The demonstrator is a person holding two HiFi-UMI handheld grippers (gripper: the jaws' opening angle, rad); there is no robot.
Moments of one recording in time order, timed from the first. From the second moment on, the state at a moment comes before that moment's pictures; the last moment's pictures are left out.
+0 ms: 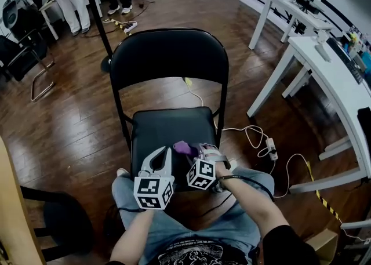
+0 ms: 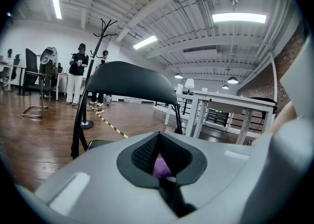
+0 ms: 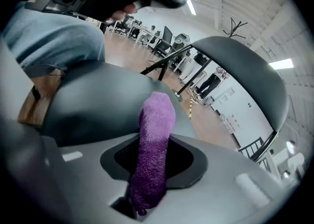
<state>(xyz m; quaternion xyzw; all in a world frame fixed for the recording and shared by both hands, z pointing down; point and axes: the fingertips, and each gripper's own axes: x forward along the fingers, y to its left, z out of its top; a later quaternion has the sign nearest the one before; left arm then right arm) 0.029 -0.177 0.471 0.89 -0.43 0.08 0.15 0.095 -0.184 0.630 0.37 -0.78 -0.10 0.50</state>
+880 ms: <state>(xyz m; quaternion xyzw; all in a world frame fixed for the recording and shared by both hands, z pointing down) 0.049 -0.159 0.465 0.90 -0.41 0.07 0.14 0.057 -0.053 0.630 0.32 -0.81 -0.08 0.48</state>
